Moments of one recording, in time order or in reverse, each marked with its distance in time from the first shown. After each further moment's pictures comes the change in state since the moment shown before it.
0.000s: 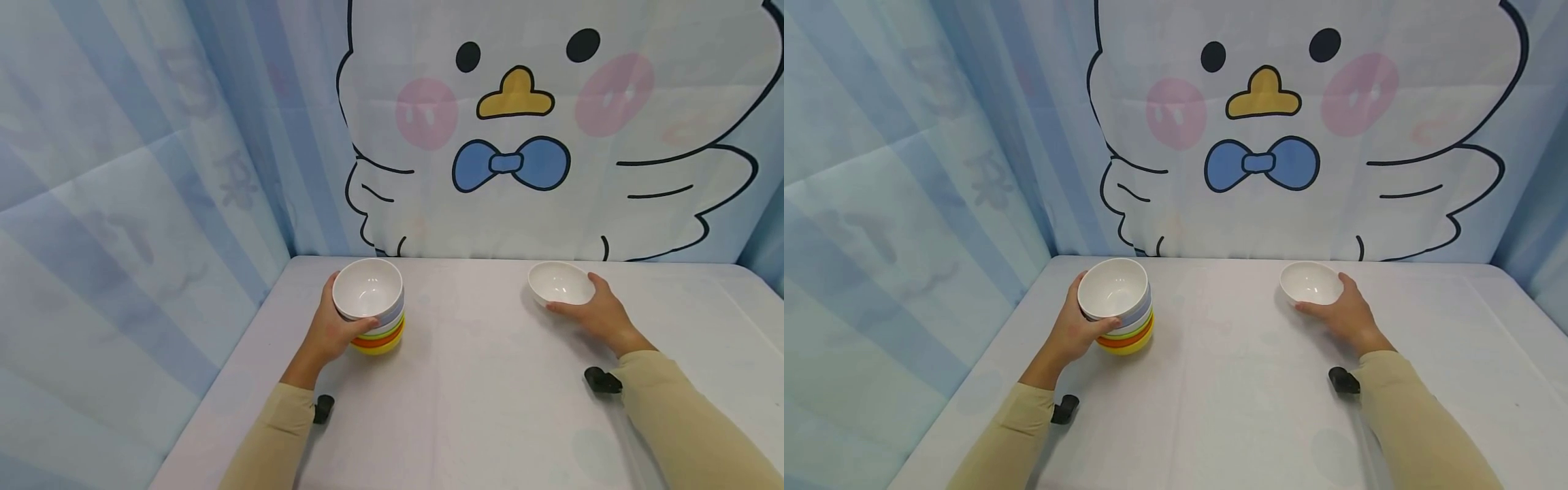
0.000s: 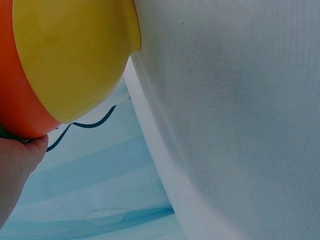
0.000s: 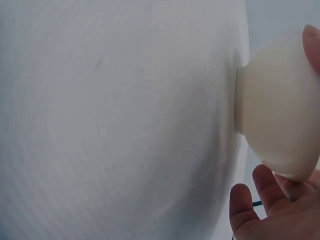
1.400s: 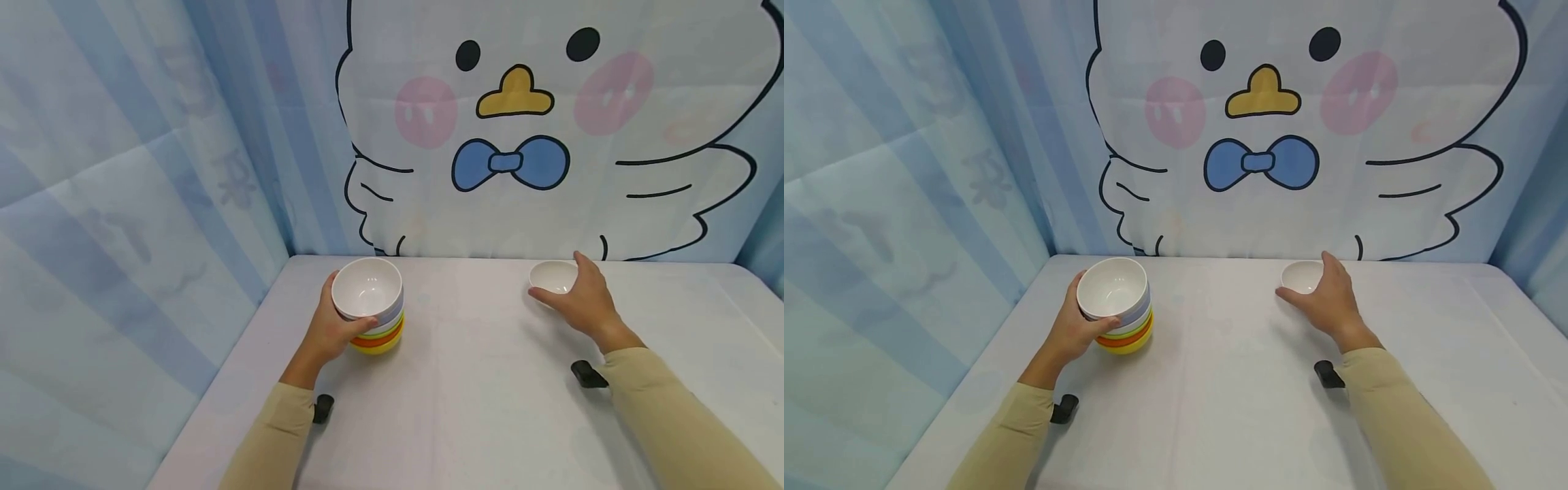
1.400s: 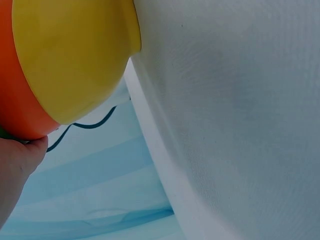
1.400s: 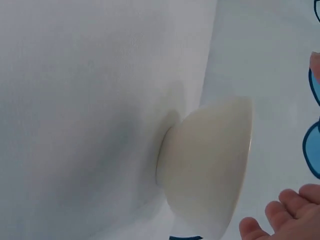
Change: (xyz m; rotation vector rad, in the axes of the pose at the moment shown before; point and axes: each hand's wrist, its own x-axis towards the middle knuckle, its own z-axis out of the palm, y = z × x) left_hand 0.000 0.000 0.002 -0.019 0.002 -0.005; right_hand -0.010 -0.046 0.008 -0.078 0.161 -0.204
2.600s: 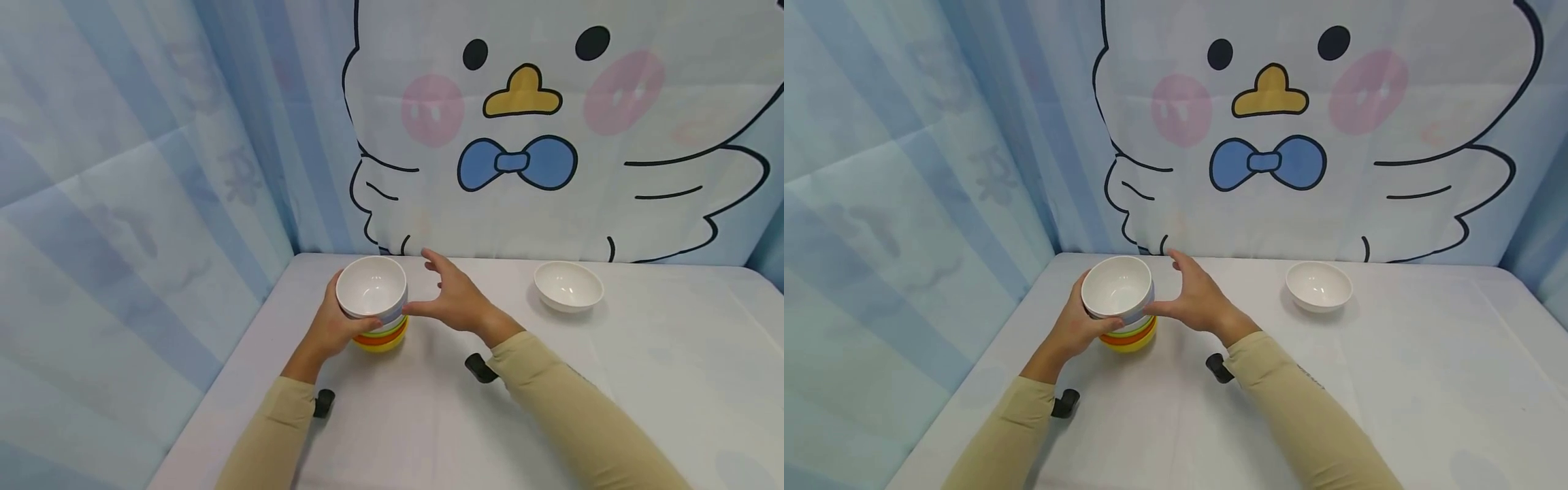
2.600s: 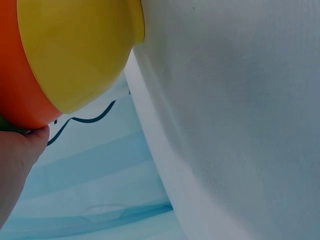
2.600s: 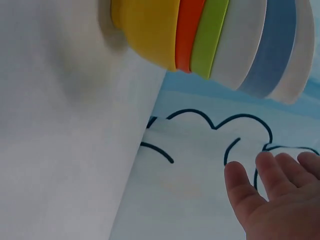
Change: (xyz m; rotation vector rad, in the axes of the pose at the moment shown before) left_hand 0.004 -0.001 -0.004 0.009 -0.037 0.003; right_hand -0.015 -0.161 0.092 0.287 -0.363 -0.328
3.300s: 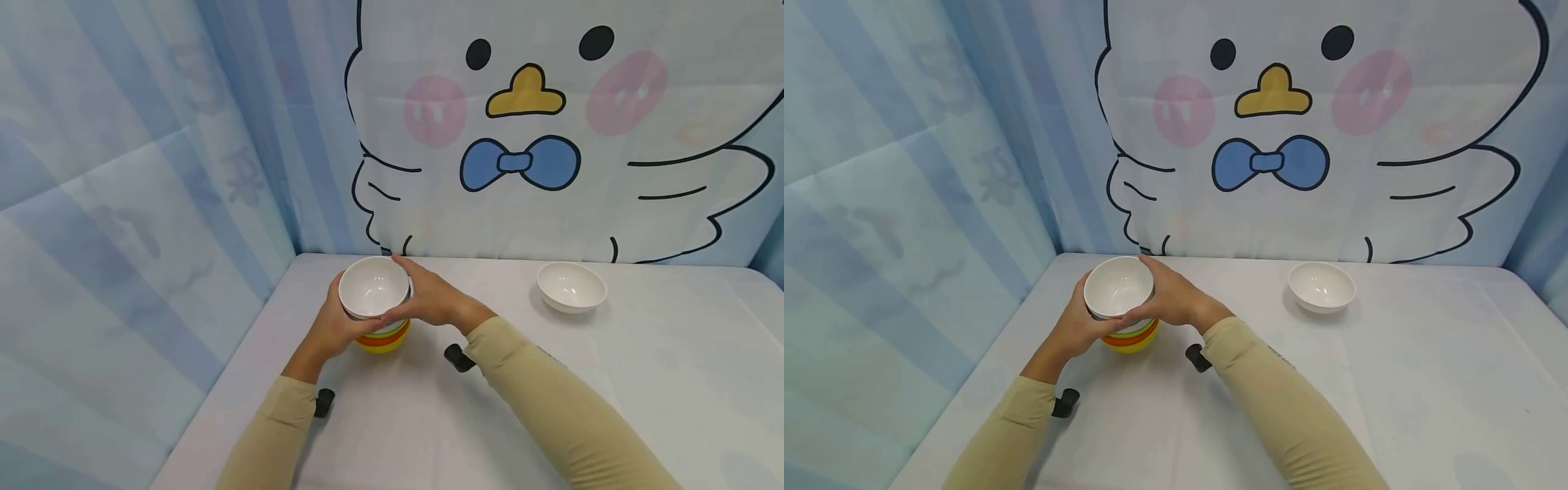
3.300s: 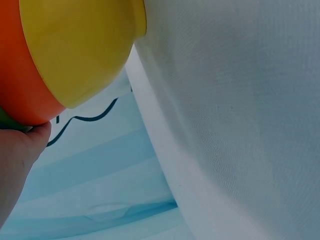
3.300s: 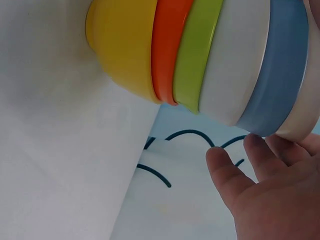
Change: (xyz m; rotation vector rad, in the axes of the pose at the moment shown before) left_hand -0.001 0.003 -0.003 0.039 -0.026 0.012; right_hand 0.026 -0.017 0.019 -0.003 -0.215 0.022
